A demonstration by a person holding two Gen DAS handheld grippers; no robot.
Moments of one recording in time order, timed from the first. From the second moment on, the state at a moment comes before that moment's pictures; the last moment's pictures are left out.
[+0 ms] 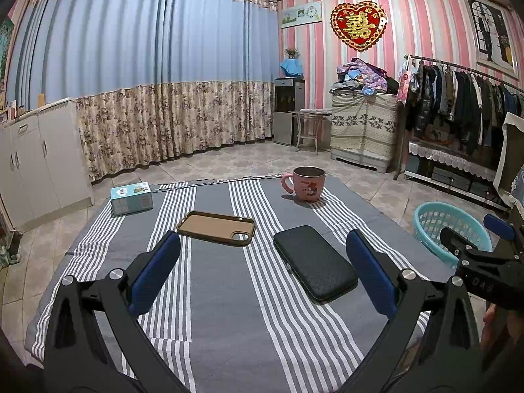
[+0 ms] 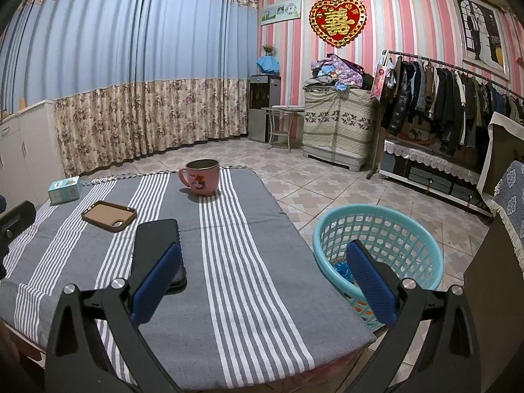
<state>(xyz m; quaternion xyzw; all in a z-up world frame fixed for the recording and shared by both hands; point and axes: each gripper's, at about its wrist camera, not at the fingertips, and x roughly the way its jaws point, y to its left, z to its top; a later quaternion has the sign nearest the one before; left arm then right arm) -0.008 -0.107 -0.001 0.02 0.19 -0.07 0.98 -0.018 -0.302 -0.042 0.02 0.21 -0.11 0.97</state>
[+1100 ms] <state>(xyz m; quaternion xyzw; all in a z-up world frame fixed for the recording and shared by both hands) -0.011 -0.107 -0.003 0.02 0.19 -0.07 0.98 -0.021 -0.302 -0.034 0.01 0.20 -0.12 0.97</state>
